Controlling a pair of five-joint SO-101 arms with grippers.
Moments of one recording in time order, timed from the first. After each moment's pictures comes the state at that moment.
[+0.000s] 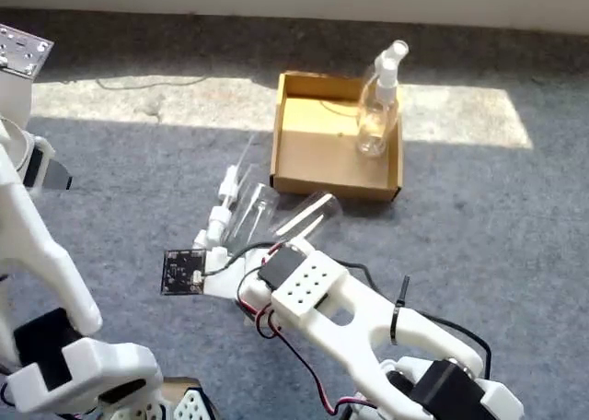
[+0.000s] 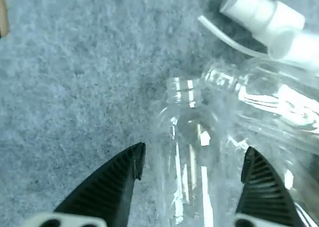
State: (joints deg) left arm -36.0 -4.4 -17.4 96.7 -36.8; right arm -54.4 -18.0 43.8 56.4 42.9
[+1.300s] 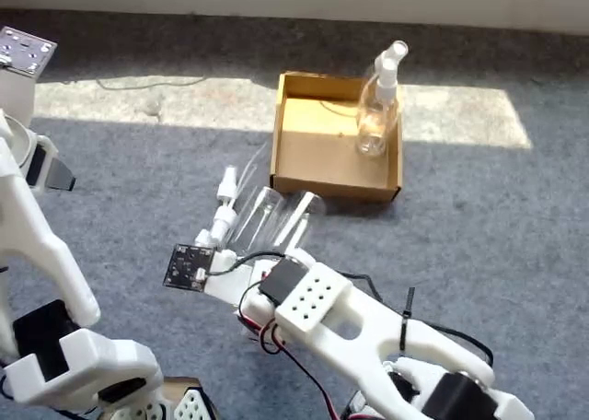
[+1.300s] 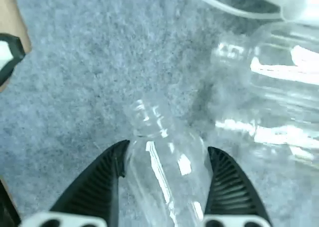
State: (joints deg) left arm -36.0 -2.0 -18.2 96.9 -36.8; right arm -55.2 -25.0 44.2 63.4 27.1
